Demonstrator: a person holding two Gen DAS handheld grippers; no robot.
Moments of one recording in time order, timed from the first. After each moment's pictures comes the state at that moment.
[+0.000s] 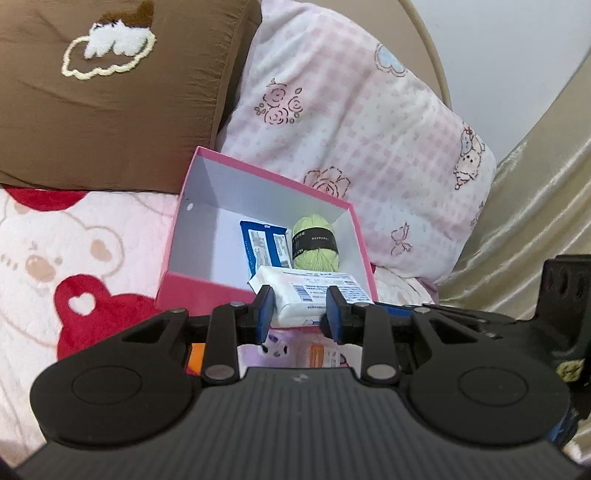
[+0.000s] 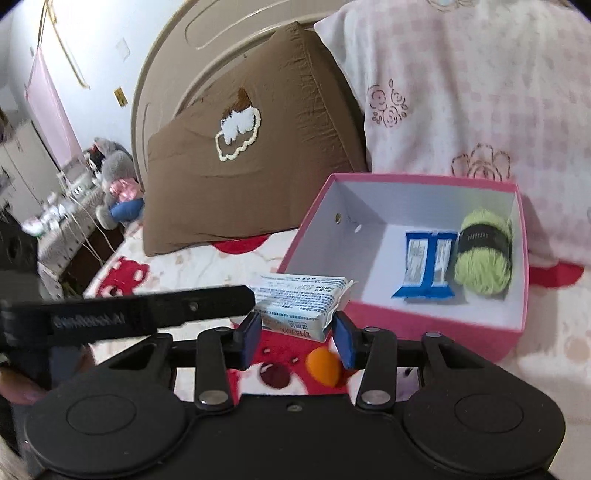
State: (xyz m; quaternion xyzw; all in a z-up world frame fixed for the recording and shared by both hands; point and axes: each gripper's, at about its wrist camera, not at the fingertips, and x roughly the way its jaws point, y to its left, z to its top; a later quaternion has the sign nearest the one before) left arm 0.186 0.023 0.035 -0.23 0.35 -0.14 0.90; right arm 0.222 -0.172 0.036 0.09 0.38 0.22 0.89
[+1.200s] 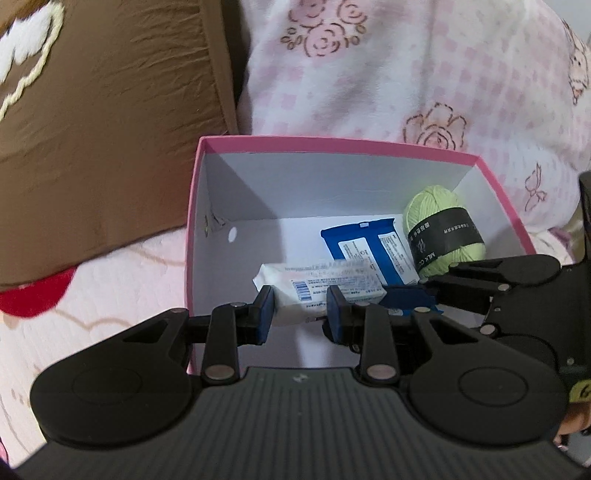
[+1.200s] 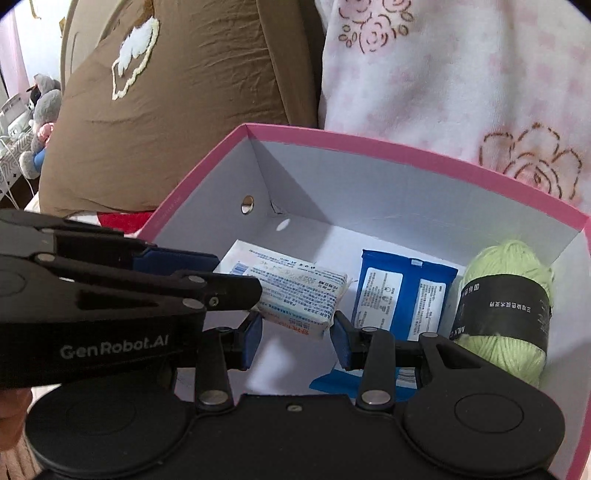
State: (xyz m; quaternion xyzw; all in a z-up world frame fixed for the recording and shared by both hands) left arm 0.359 -0.005 -0.049 -0.04 0.42 -0.09 0.90; right arm 0.388 -0.153 -0.084 0.00 0.44 0.18 0.88
